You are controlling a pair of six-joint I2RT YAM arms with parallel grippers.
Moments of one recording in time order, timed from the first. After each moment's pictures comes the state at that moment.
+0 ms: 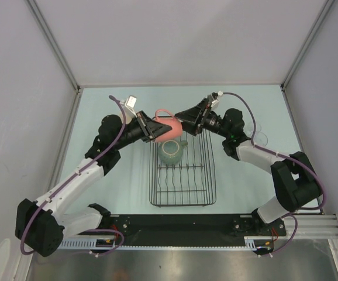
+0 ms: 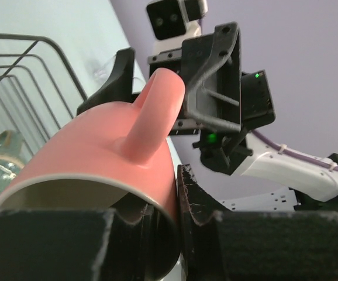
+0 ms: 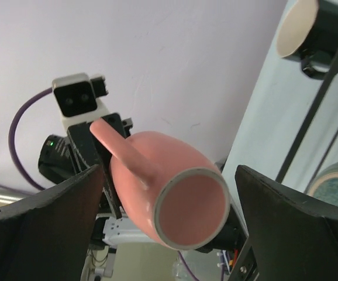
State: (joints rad) left arm -0.49 1.09 0.80 0.25 0.48 -1.00; right arm 0.47 1.54 0.84 0.85 -0.65 1.38
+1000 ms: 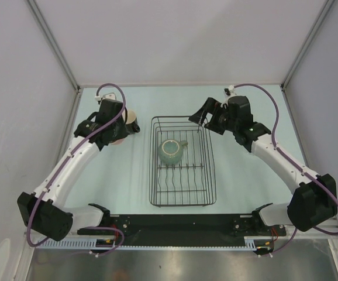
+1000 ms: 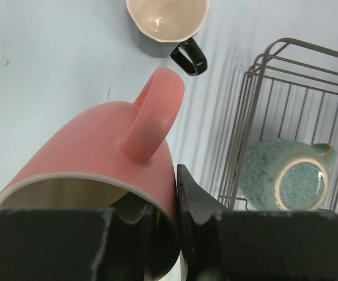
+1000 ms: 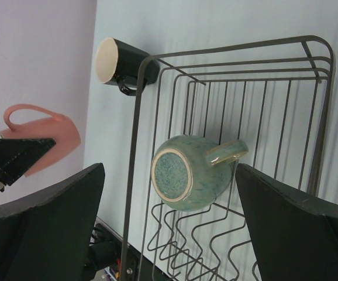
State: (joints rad) left arm -0.38 1.23 1.24 -0.83 -0.29 -0.54; right arm 0.42 1.35 1.10 -0.19 -0.27 0.78
